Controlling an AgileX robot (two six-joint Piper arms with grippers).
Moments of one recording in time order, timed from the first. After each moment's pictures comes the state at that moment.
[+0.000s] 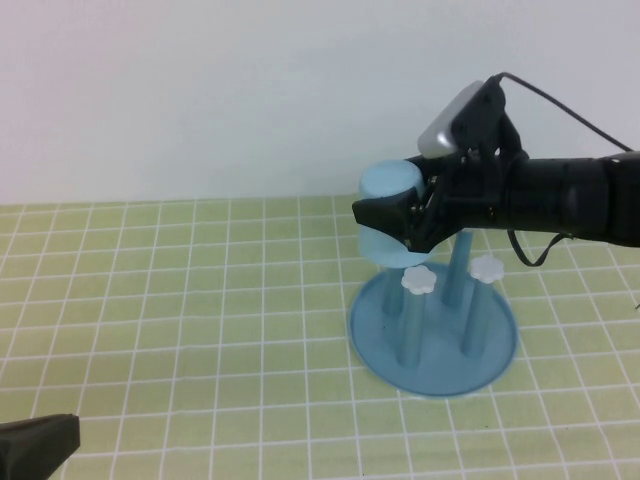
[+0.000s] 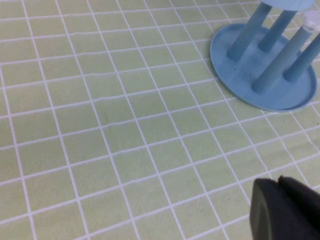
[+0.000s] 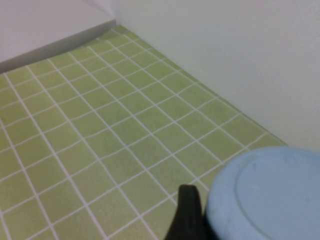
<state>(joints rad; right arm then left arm) 0.32 1.88 -1.23 1.72 0.64 -2.01 -0.26 0.54 -0.59 -0.37 0.75 0.13</state>
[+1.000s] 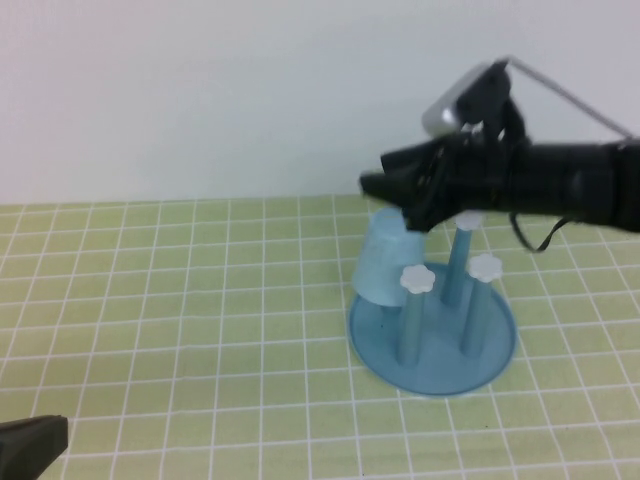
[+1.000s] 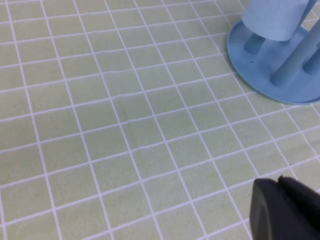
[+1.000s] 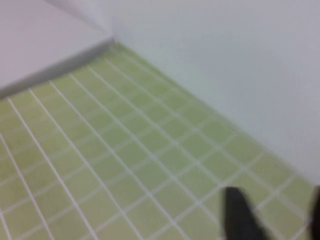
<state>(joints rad) 0.32 1.87 -1.25 1.72 0.65 -1.94 -0.26 0.54 -0.59 -0.31 0.76 0.12</state>
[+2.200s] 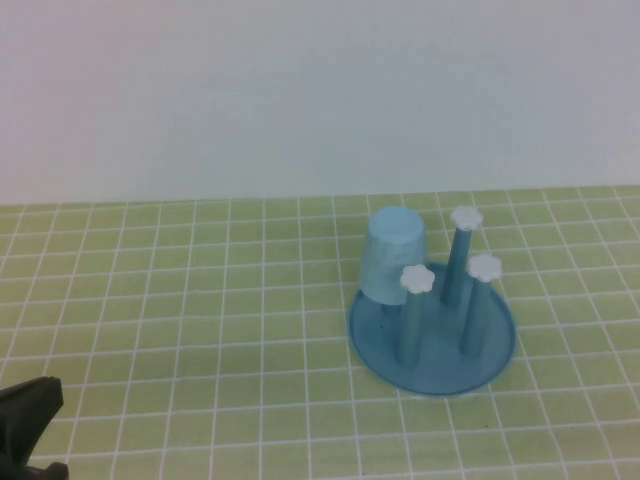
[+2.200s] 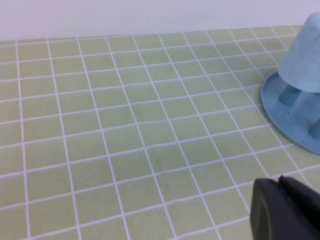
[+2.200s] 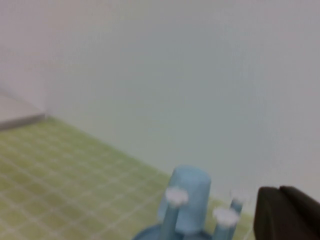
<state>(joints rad) 0.24 0.27 -0.24 1.50 0.36 -1.70 -0.26 0.54 -0.46 -0.28 0.44 0.13</state>
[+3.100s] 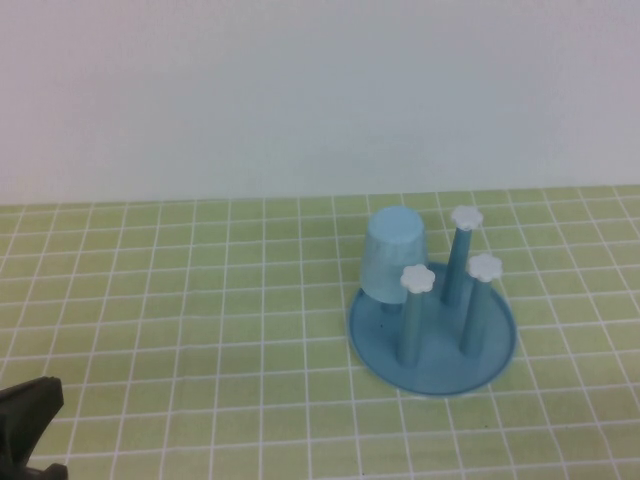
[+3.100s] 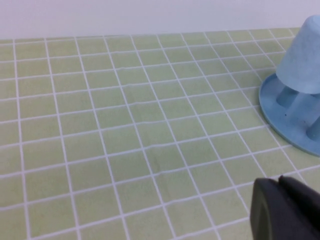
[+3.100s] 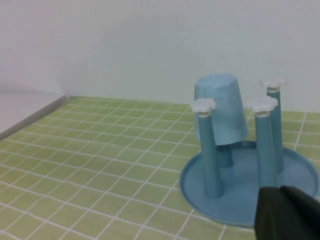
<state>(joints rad) 0.24 0.23 0.03 1.73 0.35 -1.59 -0.26 0.53 -0.46 -0.28 0.44 0.14</state>
